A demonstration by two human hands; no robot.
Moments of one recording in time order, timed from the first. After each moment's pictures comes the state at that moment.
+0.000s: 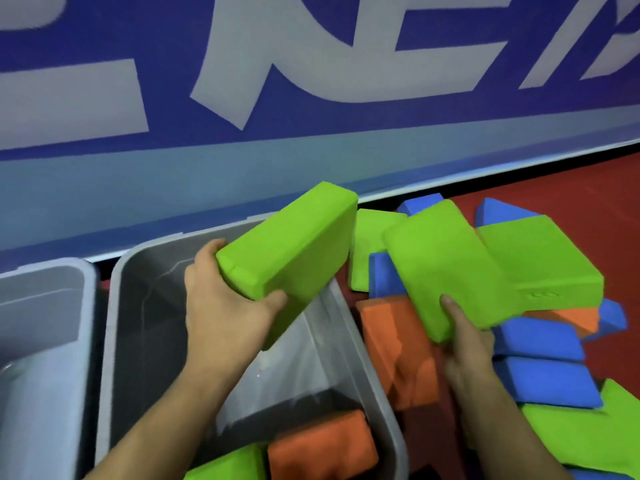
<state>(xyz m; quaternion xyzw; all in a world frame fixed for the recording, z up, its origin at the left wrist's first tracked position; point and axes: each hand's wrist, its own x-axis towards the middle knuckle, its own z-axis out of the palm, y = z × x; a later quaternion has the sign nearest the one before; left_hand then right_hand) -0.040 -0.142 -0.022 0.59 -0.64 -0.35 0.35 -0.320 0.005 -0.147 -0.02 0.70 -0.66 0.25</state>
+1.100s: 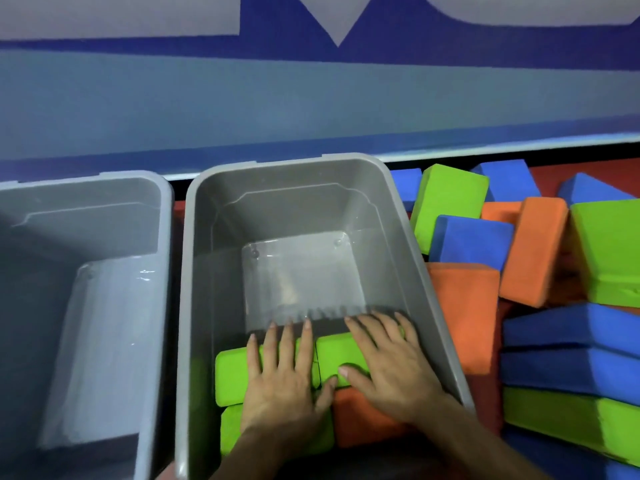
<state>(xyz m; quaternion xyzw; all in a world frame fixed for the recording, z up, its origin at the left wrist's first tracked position) 0.057 -0.043 -0.183 0.51 -0.84 -0.16 -0.10 -0.139 -0.013 -0.188 -0.74 0.66 0.02 0.12</state>
